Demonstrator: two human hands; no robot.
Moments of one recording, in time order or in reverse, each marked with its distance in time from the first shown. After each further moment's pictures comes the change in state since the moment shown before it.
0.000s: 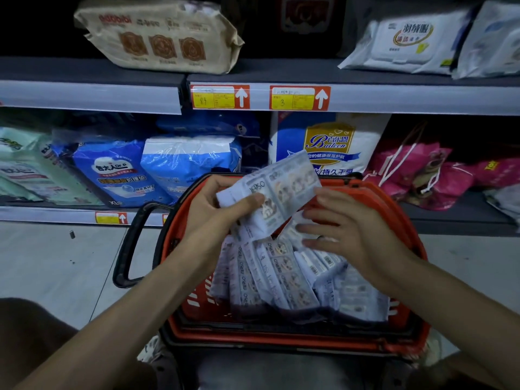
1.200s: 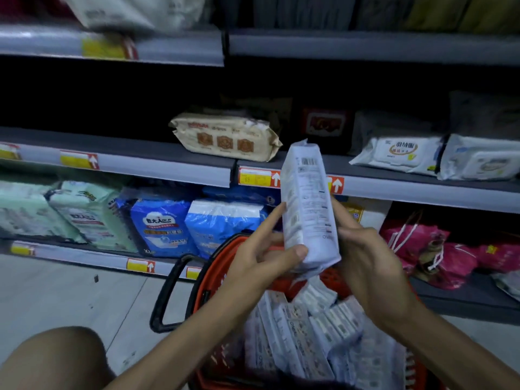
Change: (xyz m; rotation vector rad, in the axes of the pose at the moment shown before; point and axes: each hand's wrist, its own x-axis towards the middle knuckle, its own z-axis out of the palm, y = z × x) left_hand -0.053 0.076 0.006 0.034 -0.269 0.182; right_hand -0.050 -0.067 0.079 -0.111 -0.378 -0.526
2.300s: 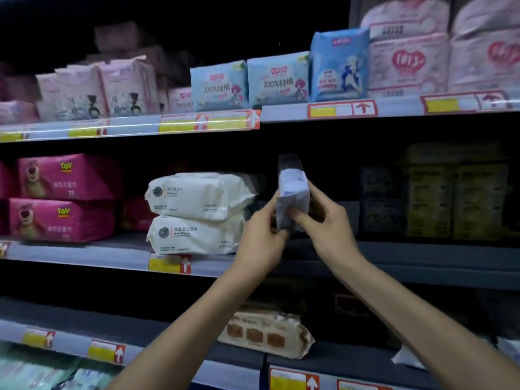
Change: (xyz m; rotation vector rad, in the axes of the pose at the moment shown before) left_hand 0.203 0.266 -0.069 0.708 0.326 0.677; right_hand 0.262 -0.195 0.057 -0.440 0.240 -0.668
